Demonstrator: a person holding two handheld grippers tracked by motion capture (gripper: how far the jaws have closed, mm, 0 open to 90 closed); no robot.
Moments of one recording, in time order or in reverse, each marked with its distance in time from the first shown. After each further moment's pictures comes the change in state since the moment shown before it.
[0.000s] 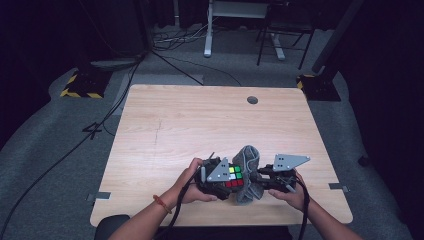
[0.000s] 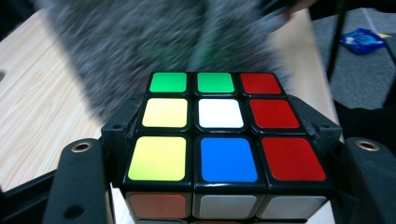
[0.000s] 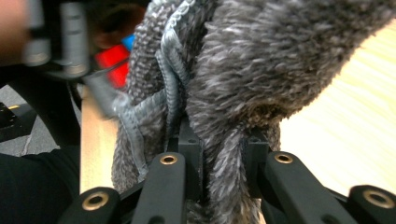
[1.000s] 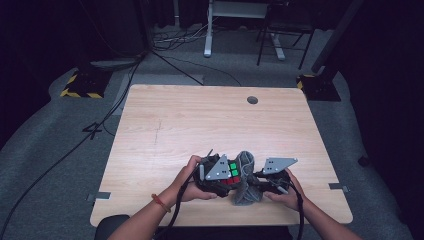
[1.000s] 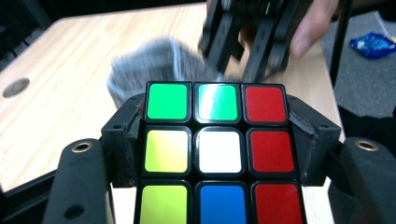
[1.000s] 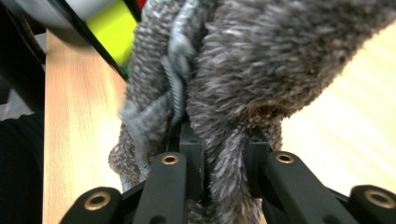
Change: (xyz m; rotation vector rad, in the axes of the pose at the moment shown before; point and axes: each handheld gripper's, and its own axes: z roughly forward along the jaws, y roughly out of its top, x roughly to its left) left arm 0.006 0.008 -0.014 -0.028 0.051 -0.008; right arm -0.004 -0.017 0.021 0.154 -0.026 -0.002
